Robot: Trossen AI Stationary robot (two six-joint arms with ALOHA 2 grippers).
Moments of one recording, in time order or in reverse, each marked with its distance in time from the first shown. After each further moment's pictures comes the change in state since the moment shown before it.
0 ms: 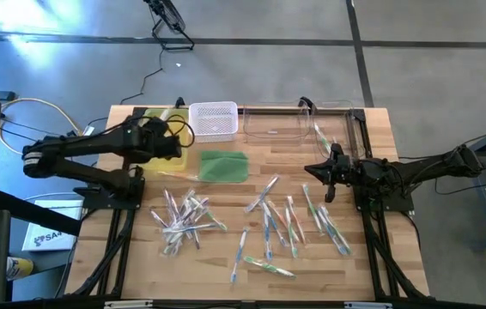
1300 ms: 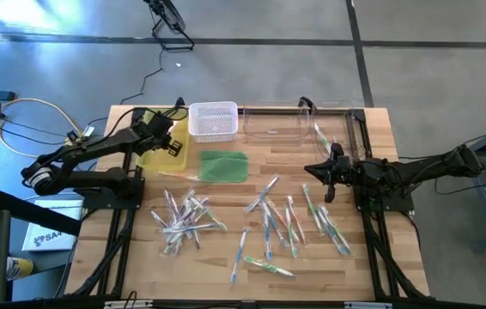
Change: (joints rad) left arm 0.585 0.003 -0.484 0.925 0.533 0.518; right arm 0.000 0.000 0.000 0.000 0.000 -0.029
